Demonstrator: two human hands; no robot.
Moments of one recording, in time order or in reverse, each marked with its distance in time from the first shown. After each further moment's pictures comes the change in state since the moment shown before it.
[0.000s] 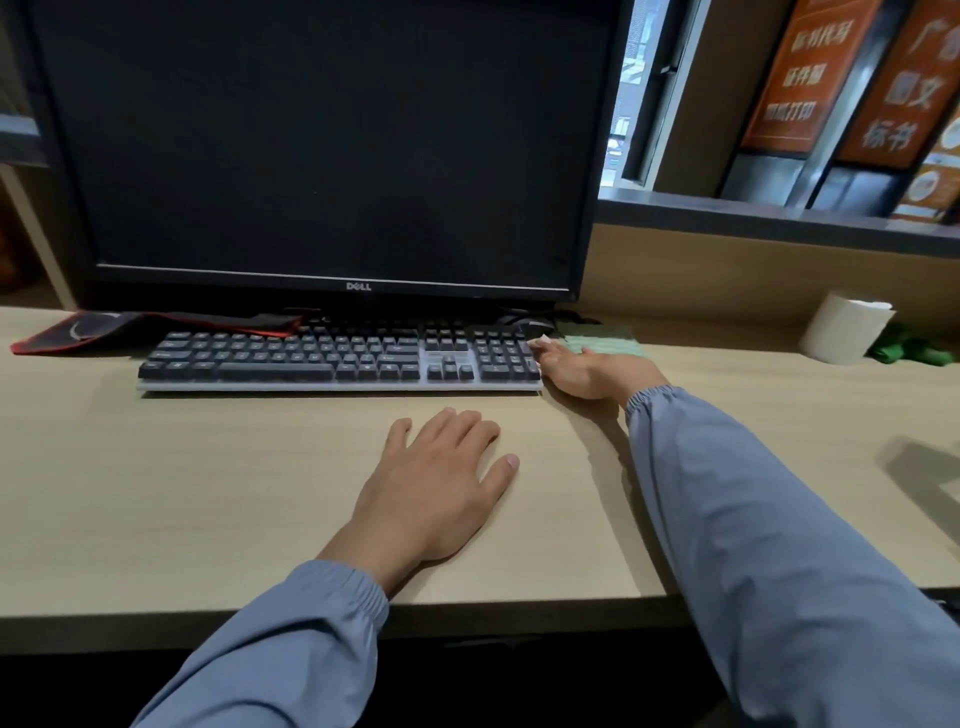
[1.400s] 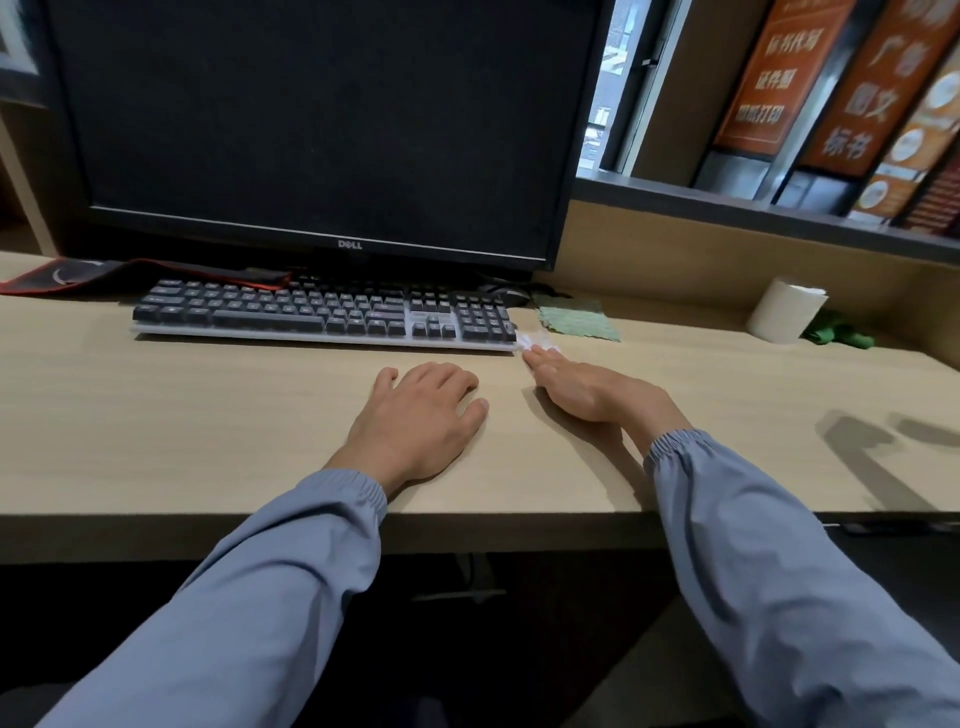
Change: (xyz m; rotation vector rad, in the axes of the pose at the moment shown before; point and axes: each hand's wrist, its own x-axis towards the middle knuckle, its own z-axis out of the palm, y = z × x) left_hand 0.003 -0.003 0.001 -0.029 0.054 -0.006; right_hand -0.094 -0.010 0.040 -0.010 0.052 -0.066
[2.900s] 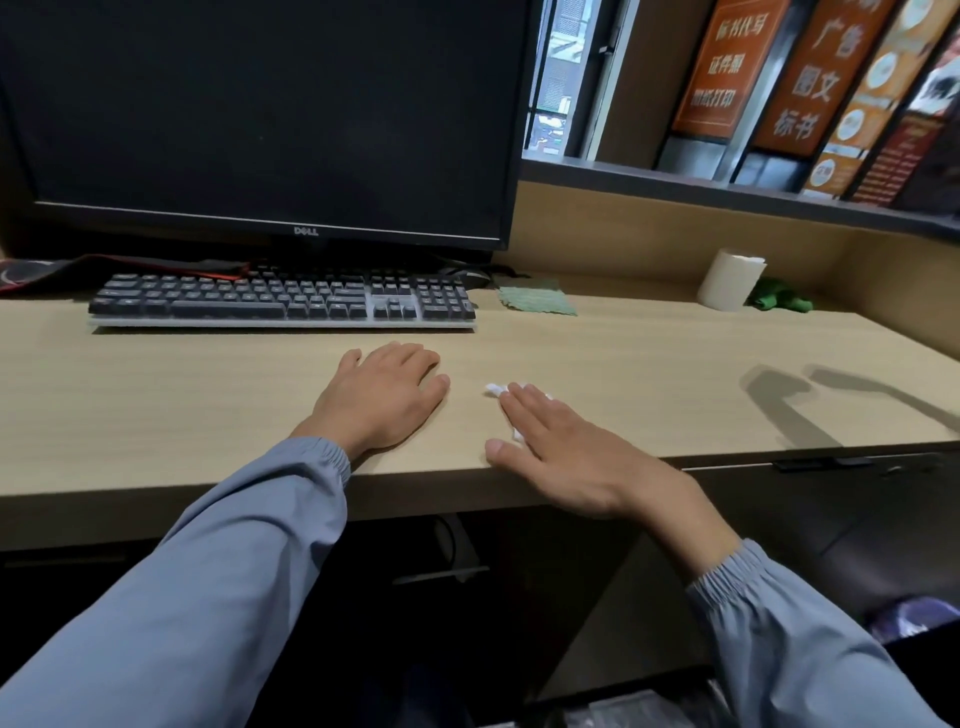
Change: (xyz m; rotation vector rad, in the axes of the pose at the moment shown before) left_hand -0.001 0.000 -0.001 0.038 -0.028 0.025; right_hand -0.137 -0.027 0.057 0.073 0.072 -0.084
